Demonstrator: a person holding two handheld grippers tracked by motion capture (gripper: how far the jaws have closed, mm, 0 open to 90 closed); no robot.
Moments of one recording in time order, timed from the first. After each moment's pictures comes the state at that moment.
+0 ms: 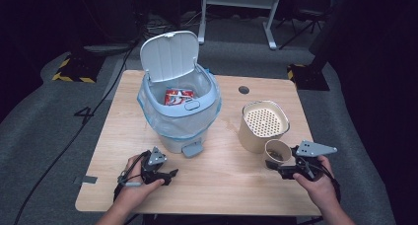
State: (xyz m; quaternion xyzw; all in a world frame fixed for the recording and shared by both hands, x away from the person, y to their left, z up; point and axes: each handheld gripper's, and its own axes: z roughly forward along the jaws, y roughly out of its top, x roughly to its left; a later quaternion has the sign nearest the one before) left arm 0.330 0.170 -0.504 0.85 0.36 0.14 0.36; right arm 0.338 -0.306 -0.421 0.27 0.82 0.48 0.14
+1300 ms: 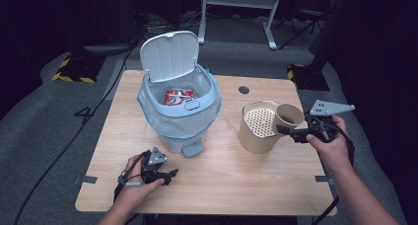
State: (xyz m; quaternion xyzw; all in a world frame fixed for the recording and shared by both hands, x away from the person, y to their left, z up) left arm 0.330 0.170 -0.504 0.85 0.36 0.14 0.36; right arm 0.403 -0.317 -0.331 0.26 0.82 0.48 0.16
